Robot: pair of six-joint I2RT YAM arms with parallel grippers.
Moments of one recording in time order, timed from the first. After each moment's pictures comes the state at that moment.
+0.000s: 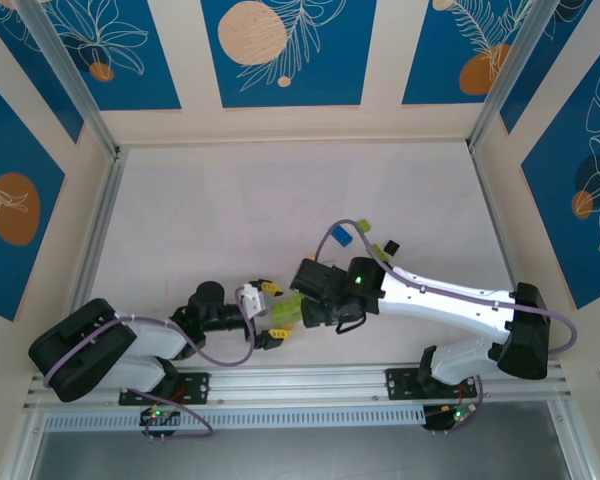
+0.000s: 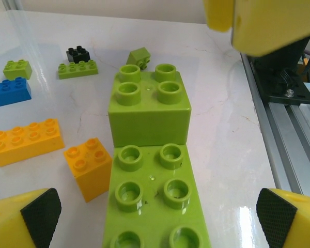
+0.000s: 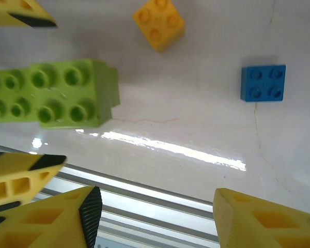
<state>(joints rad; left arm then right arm) -0.76 1.31 0.10 0.91 0.59 0.16 1.18 1.35 1.14 -1.12 0.12 0.98</state>
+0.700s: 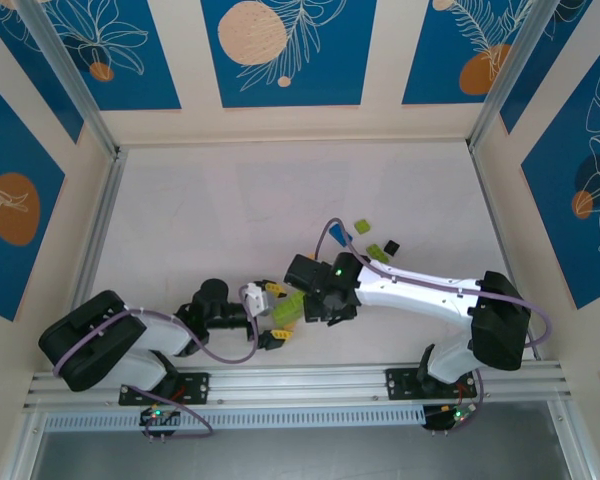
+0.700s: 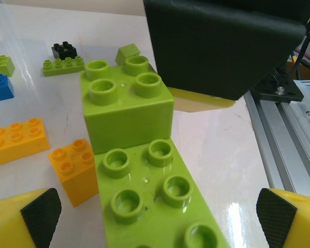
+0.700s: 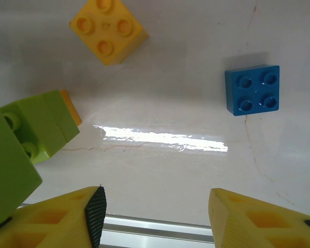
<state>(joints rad) -0.76 1.39 0.13 0.93 0.64 0.17 1.09 1.48 1.10 -1.06 0.11 0.99</state>
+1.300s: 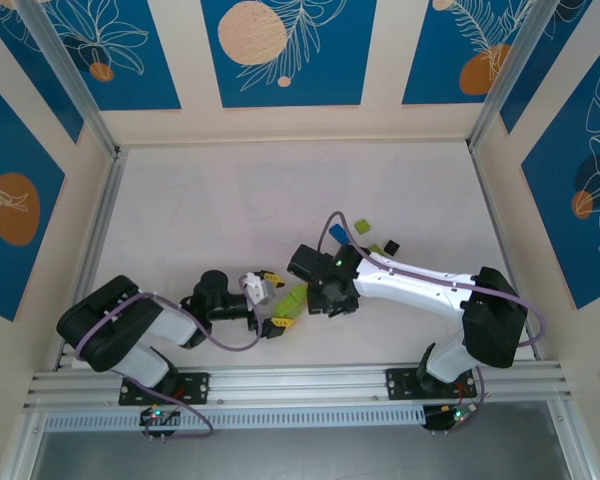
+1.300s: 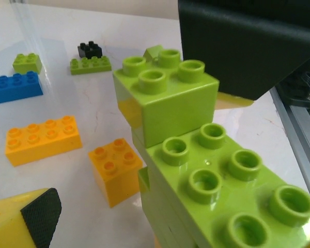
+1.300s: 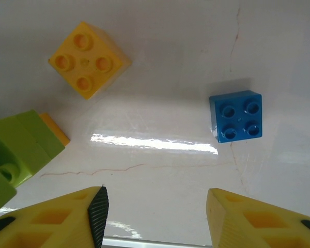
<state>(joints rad) -0.67 1.51 0.18 1.03 0.68 0.16 1.01 1.51 1.10 -1.04 0.11 0.92</state>
